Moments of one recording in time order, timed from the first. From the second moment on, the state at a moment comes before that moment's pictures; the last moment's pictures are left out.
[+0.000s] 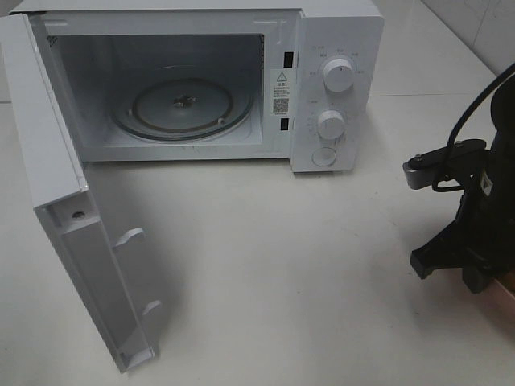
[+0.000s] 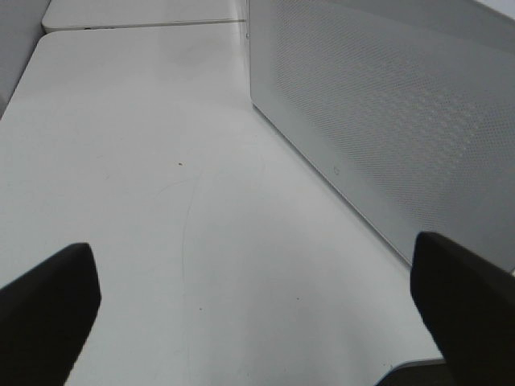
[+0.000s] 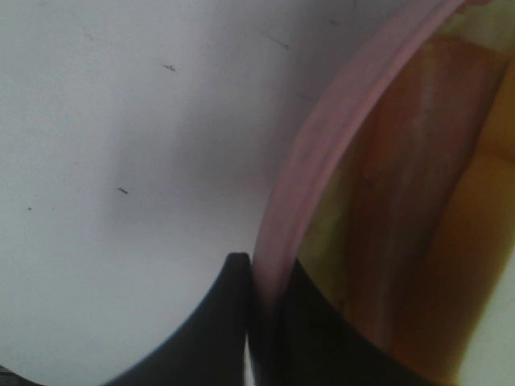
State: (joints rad) left arm -0.02 0.00 -0.50 -0.08 1.05 0.08; right arm 0.36 1.58 -0.75 -0.25 0.77 0.27
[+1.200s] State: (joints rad) left arm -0.02 0.00 -0.50 -0.08 1.05 0.08; right arm 0.72 1.40 -0.75 -0.41 0.97 0.32
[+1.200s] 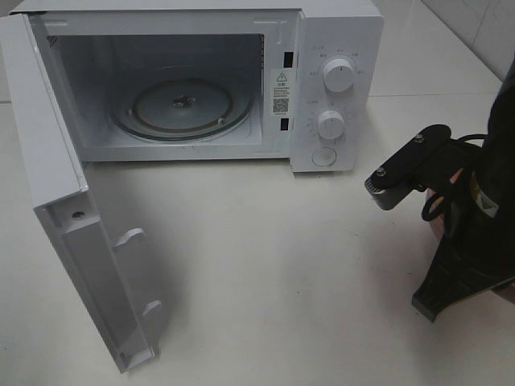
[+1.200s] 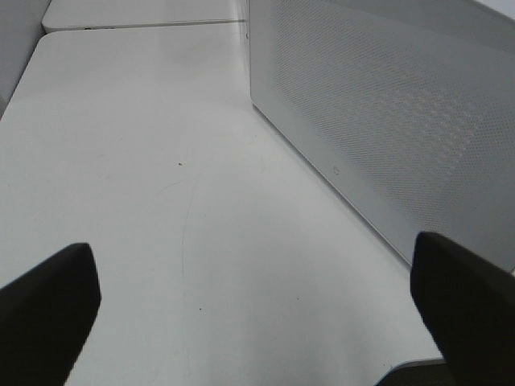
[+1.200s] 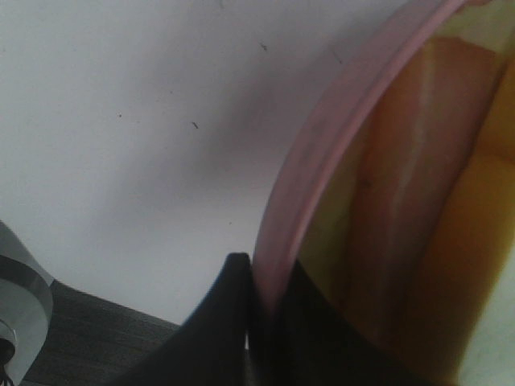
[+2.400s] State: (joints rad) left arm -0.02 0.00 -0.50 -0.08 1.05 0.08; right arm 0.87 1.33 -0.72 -0.50 0.86 -0.05
